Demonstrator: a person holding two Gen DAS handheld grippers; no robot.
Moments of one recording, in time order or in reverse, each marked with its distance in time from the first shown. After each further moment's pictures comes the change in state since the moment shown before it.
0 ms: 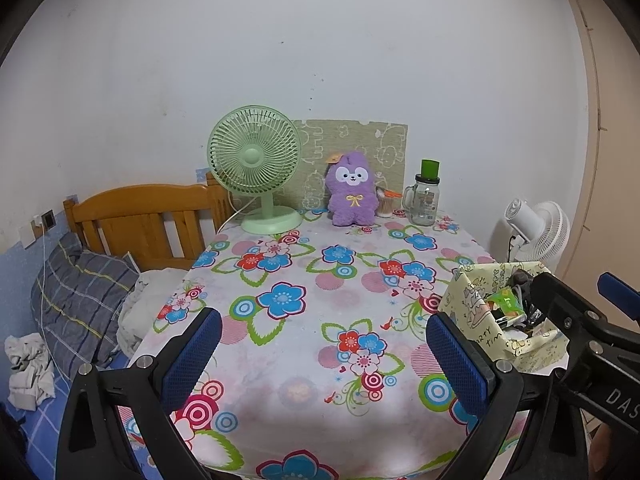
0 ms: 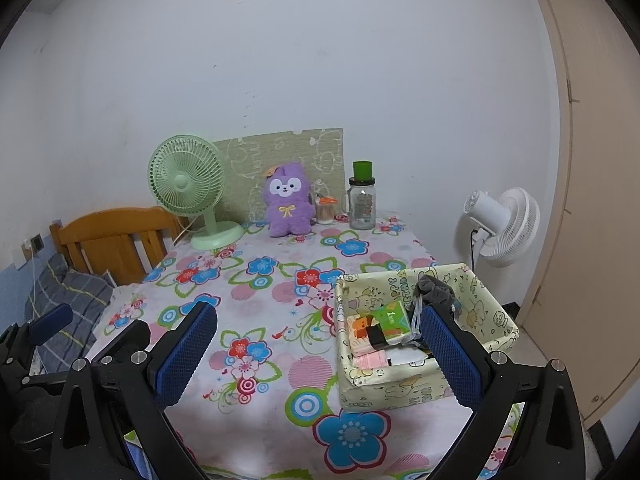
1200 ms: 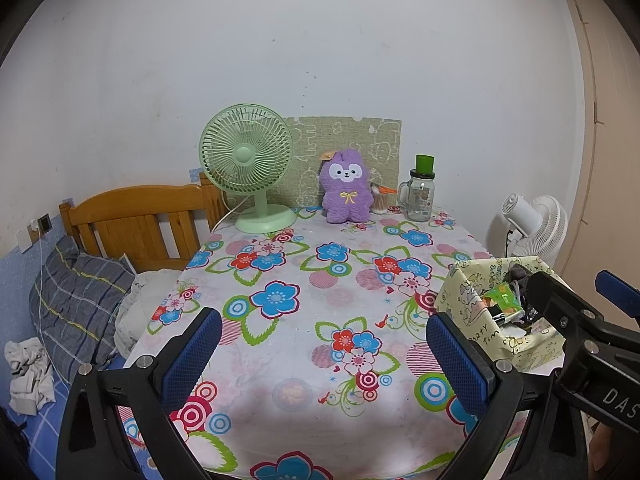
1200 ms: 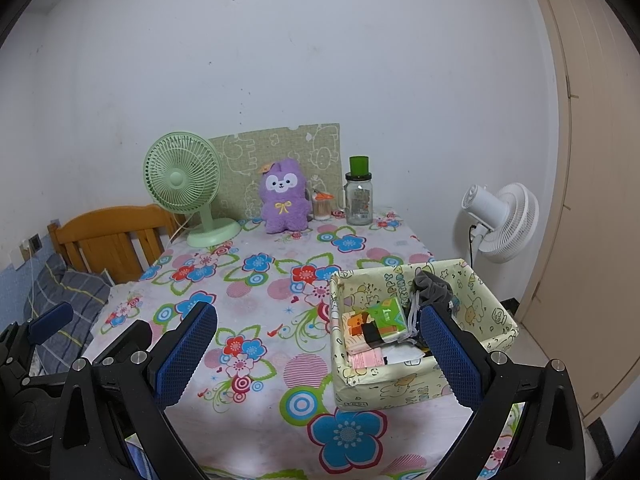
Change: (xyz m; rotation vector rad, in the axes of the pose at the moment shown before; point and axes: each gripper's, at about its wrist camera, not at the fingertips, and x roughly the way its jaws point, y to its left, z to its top) left arm 0.003 -0.005 0.000 0.010 0.006 -0.008; right arm 0.003 -0.001 -0.001 0.003 0.008 -0.002
